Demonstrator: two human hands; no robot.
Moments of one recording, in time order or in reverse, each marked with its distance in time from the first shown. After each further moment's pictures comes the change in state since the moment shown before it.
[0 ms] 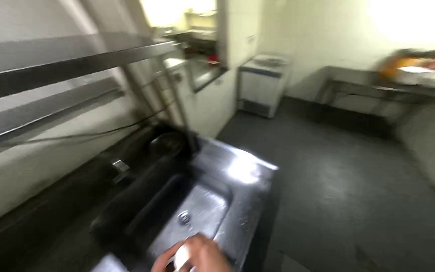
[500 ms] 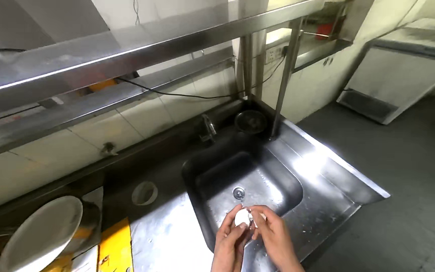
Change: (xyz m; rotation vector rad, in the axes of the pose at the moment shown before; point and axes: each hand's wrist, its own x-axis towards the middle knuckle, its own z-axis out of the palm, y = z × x) left_hand -0.004 -0.004 0.007 -1.020 0.241 -0.190; right_hand 0.030 0.019 0.016 0.397 -0.022 0.045
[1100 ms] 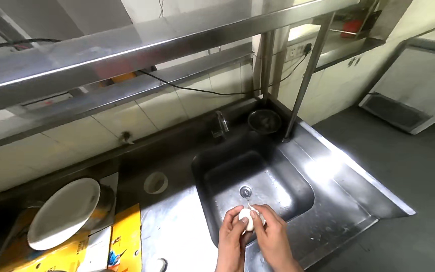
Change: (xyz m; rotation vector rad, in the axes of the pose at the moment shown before) left_hand 0.000 0.005 0.009 0.088 0.215 0.059; right_hand 0.011 0.015 0.023 -0.307 0.121 -0.438
